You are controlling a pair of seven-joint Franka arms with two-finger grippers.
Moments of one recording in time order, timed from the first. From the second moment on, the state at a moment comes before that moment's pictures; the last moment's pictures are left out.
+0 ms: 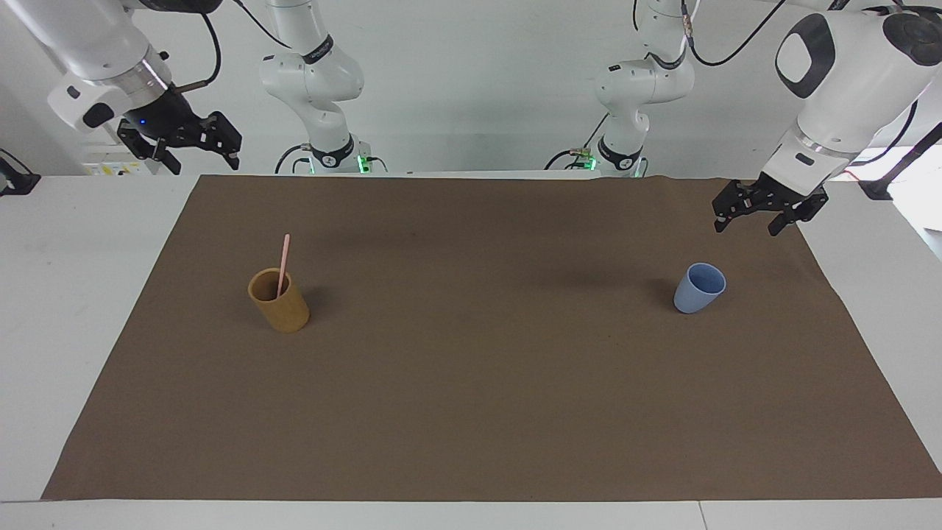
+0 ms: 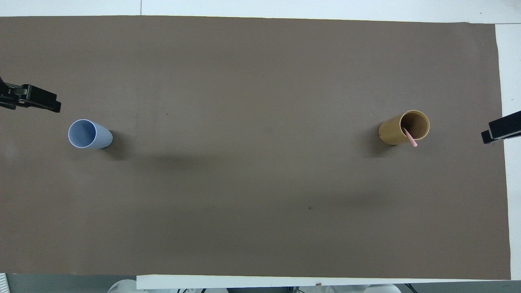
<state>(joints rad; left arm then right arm) 0.07 0.00 -0.14 -1.66 -0.02 1.64 0.09 -0.07 -0.03 -0.03 -1.51 0.02 1.31 -0.15</state>
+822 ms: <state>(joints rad) 0.10 -0.02 -0.13 -1.72 -0.02 1.68 0.08 -0.07 -0.03 -0.03 -1.51 0.02 1.31 -0.15</state>
